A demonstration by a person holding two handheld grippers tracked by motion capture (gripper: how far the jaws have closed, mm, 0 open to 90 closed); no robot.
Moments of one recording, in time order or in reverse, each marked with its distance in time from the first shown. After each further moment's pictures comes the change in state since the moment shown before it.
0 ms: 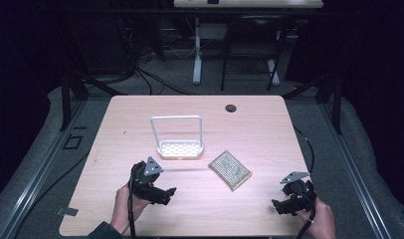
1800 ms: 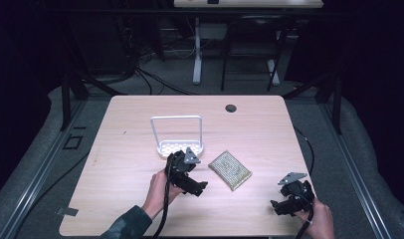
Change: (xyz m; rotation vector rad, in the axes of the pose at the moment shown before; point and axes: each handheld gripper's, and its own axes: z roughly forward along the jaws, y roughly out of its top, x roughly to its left) left arm -0.041 0.069 0.055 0.022 -0.121 0.111; right arm 0.006 0.002 0.001 -0.001 -0.009 -0.028
